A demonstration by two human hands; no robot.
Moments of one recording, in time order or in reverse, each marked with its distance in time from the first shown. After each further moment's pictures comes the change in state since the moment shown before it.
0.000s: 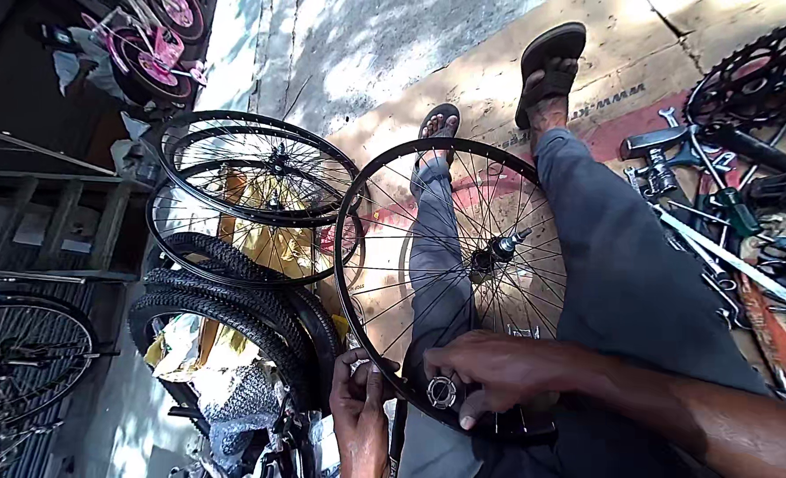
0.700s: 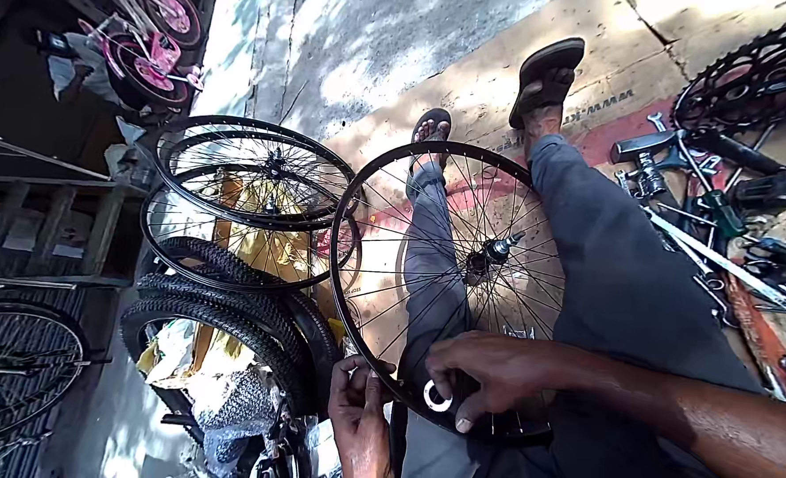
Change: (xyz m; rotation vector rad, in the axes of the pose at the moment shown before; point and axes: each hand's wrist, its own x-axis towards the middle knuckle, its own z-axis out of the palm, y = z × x) left_hand -0.006 0.000 0.006 -0.028 0.045 0.017; right_hand -0.003 0.002 0.000 0.094 0.035 0.003
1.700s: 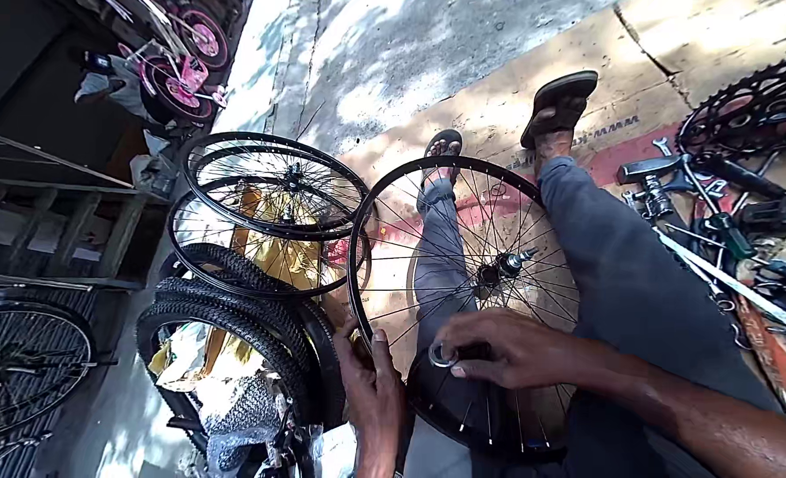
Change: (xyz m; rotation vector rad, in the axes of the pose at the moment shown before) left_hand 0.042 0.007 0.020 0.394 0.099 0.228; right_hand -0.014 0.003 -0.022 -0.220 0.392 -0.150
